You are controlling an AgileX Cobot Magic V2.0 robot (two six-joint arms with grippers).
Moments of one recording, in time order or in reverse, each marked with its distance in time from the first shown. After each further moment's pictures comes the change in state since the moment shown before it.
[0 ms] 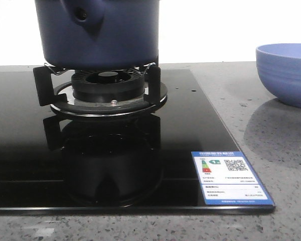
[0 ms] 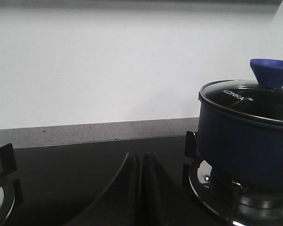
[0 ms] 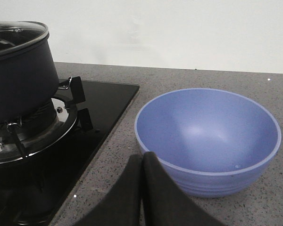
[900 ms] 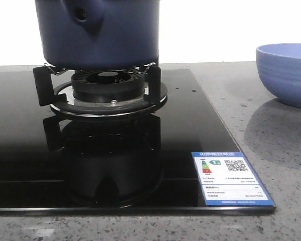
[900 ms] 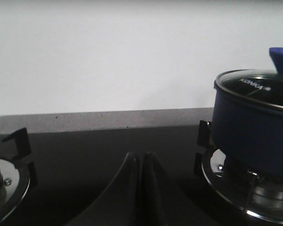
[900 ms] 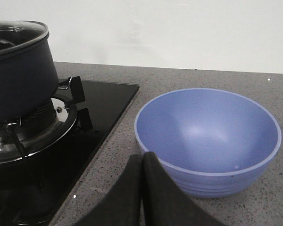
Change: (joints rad) left arm 0.000 -0.004 0.004 0.532 -0.020 -0.540; right arm 0.000 0.000 0.000 0.000 0.000 0.000
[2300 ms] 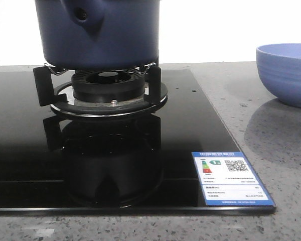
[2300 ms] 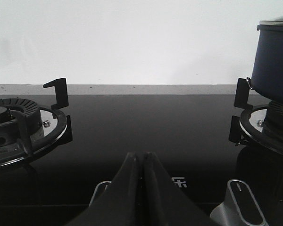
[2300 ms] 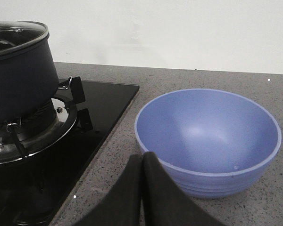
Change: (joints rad) left arm 0.000 -0.350 0.335 0.716 -0.082 -0.691; right arm 0.000 0.000 0.000 0.000 0.002 -0.002
